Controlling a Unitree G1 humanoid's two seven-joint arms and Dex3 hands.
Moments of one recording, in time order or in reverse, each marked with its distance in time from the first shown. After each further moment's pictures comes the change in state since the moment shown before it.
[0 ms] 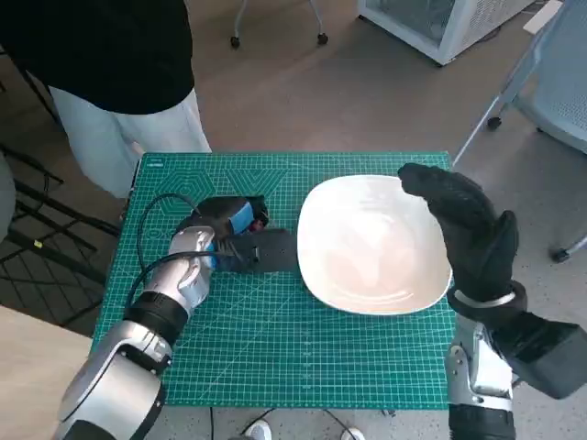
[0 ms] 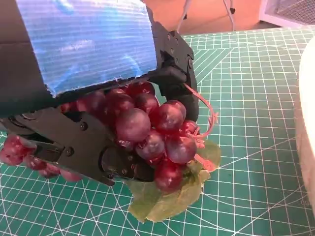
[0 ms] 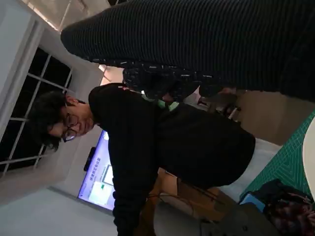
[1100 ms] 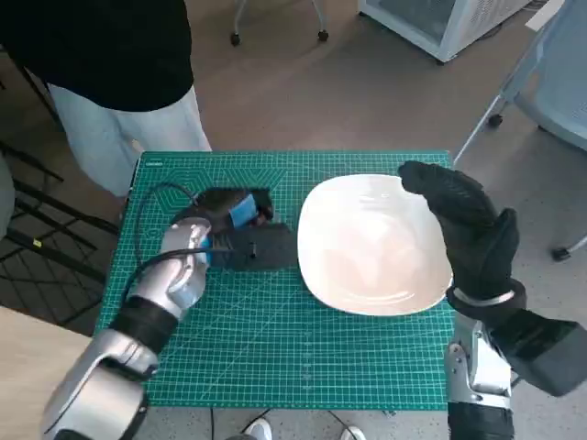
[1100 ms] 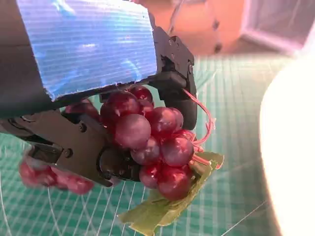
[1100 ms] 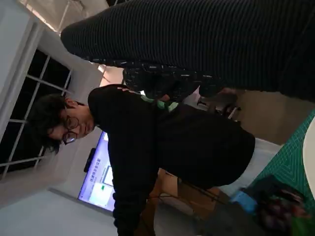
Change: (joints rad) left arm 0.105 0.107 0.041 -0.481 0.005 0.119 -0.142; right arm -0.012 0.004 -0.006 0.011 0.002 -0.003 -0.002
